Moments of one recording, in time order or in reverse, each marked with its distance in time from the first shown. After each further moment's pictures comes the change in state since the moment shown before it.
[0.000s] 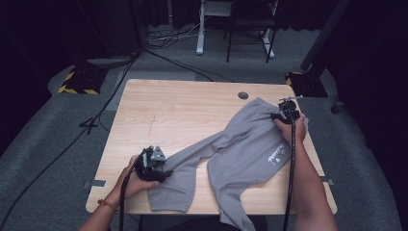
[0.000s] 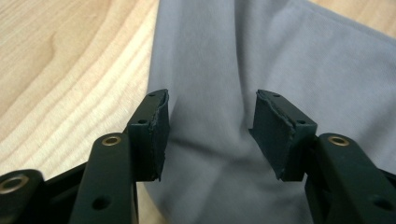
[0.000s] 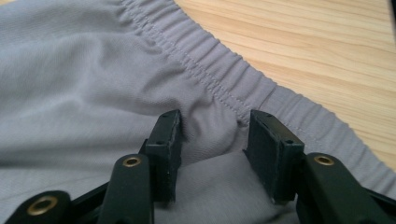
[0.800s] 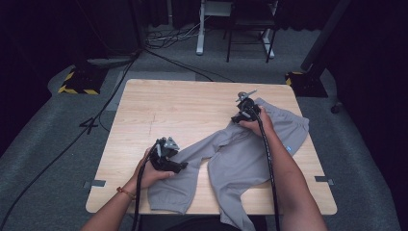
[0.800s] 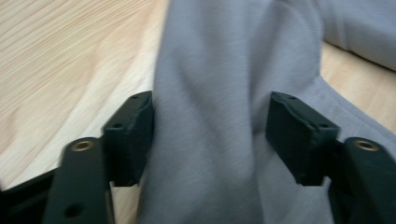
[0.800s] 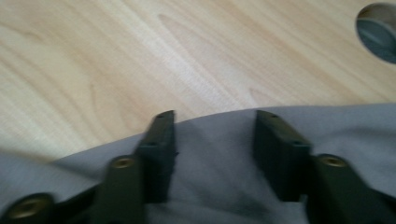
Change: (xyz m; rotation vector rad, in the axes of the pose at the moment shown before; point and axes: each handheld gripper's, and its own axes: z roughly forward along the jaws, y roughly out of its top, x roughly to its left) left arm 0.004 0.043 0.037 -0.084 -0.014 -0.043; right arm 0.135 0.044 0.012 0.083 0.332 -0.384
